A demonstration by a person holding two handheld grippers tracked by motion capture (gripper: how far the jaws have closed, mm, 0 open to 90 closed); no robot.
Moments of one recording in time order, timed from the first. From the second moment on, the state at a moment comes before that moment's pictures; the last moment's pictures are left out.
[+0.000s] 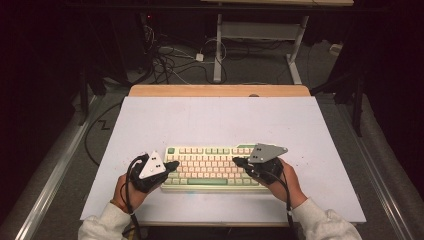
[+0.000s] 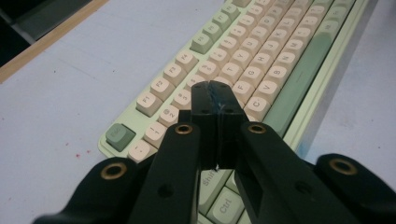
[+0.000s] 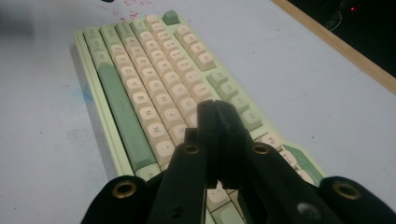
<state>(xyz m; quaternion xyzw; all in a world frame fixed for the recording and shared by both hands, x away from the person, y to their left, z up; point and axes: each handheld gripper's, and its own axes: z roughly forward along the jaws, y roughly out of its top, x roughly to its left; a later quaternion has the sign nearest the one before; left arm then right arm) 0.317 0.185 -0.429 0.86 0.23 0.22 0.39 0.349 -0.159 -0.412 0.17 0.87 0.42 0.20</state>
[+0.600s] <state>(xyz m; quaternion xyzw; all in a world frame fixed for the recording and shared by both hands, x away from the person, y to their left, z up) 0.312 0.193 -0.433 0.86 0.24 0.22 0.39 0.364 -0.138 -0.428 0.17 0.89 0.38 0.18</state>
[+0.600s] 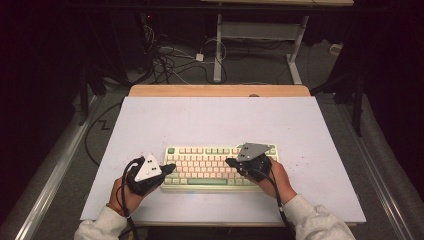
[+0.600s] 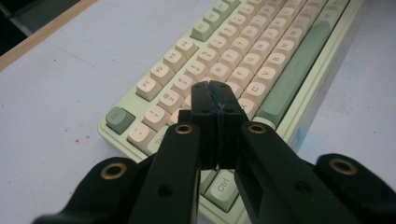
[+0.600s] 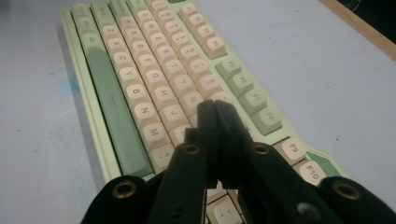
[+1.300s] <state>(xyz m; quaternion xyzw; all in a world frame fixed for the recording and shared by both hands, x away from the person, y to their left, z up) 0.312 0.194 -0.434 0.87 0.24 0.22 0.39 0.376 -0.125 -0.441 0.17 0.90 0.35 0.18</state>
